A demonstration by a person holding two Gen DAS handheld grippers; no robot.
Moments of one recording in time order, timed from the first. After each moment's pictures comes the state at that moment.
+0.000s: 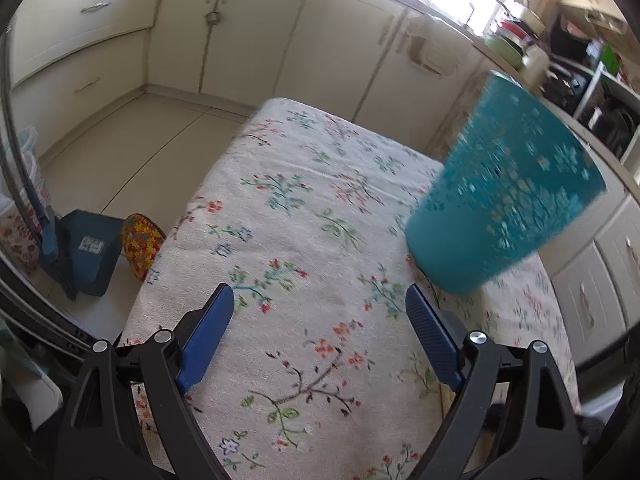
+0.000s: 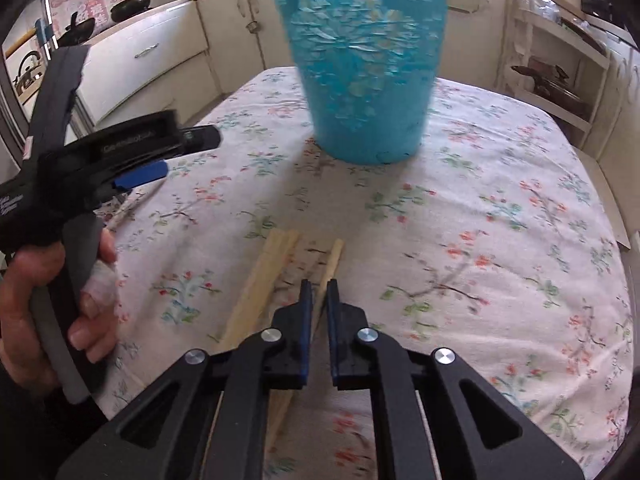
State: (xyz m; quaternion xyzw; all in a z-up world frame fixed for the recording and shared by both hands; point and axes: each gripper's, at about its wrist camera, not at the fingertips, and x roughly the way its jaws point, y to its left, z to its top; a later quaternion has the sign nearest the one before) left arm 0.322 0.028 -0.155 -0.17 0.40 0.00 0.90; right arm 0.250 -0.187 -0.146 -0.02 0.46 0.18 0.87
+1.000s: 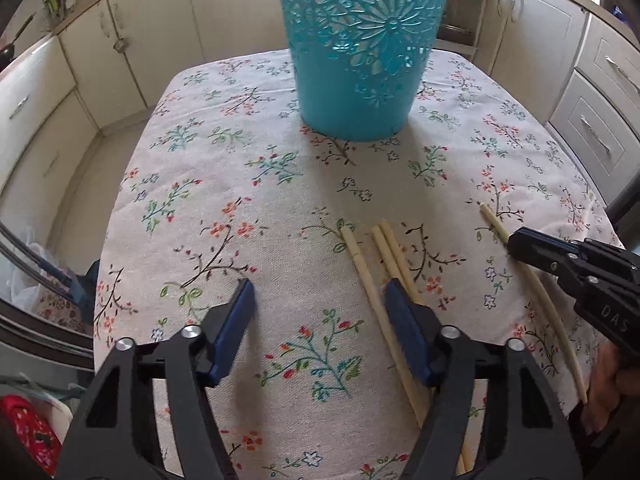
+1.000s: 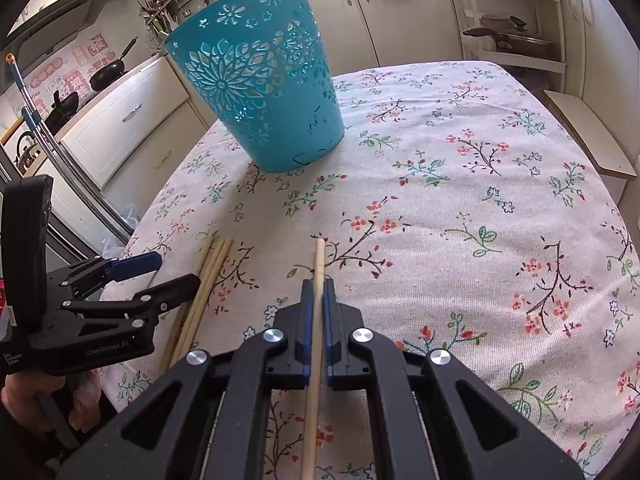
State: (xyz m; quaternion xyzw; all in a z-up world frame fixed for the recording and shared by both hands) left arm 0.287 -0.067 -0.153 0.04 0.49 -0.06 0.87; right arm 0.247 -0.246 -0.152 0.10 0.45 0.19 0.87
